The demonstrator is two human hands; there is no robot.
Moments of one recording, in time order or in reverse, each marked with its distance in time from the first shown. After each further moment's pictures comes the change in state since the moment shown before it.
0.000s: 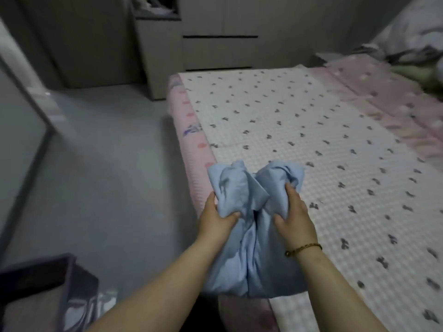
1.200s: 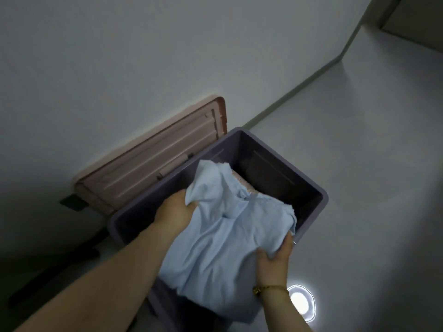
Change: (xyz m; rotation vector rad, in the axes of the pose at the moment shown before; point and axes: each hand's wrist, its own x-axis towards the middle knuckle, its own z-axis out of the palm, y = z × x) left_hand -0.154 -0.556 -0.467 0.003 0.807 -0.749; right_hand -0.229 -0.112 0.680 0.259 -0.748 -0.165
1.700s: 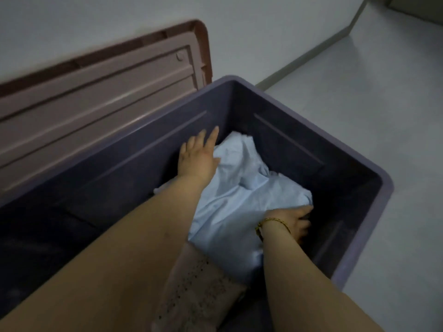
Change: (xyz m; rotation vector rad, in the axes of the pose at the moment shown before) left_hand 0.216 -0.019 0.169 0.530 0.209 0.418; right_hand 0.233 0.110 0.078 -0.408 0.276 0.311
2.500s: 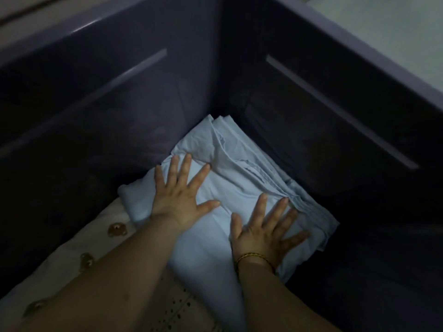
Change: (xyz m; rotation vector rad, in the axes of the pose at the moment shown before) left_hand 0.043 -0.053 0.173 0.221 -0.368 0.019; right_hand 0.098 0.058 0.133 -0.658 0.172 -0.655
